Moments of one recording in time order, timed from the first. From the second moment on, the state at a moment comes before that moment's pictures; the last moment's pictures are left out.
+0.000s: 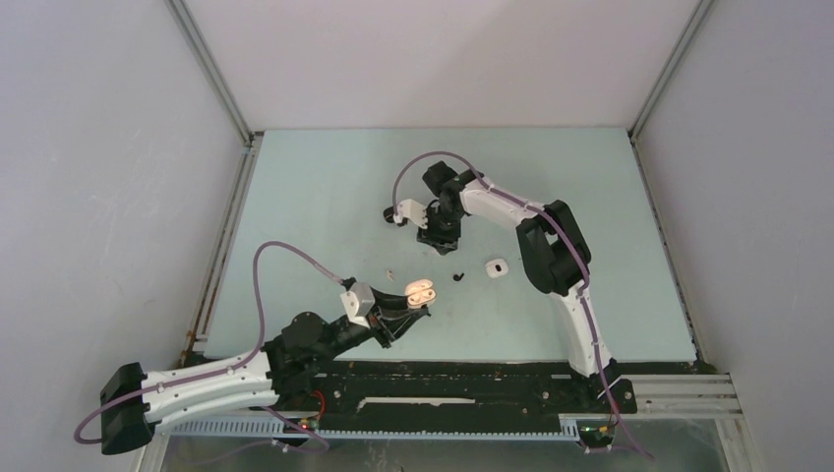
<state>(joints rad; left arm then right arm) -1.16 0.55 0.16 0.56 -0.05 -0.16 0.62 2.27 1.81 -0.86 -0.32 -0.86</state>
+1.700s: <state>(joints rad) -1.16 0.53 0.16 0.51 -0.05 -0.16 0.63 2.29 1.85 -0.94 -0.45 -1.05</state>
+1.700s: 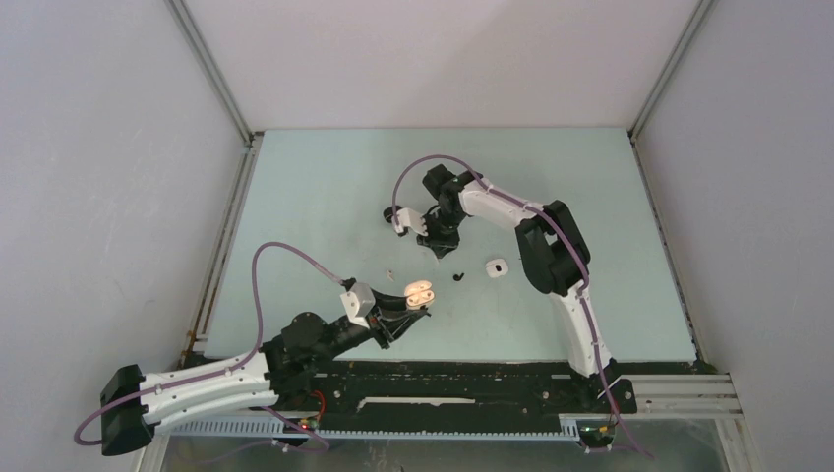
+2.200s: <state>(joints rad) -1.16 0.57 0.10 0.58 -0.21 -0.15 0.62 1.87 1.42 -0.75 -0.46 -0.82</state>
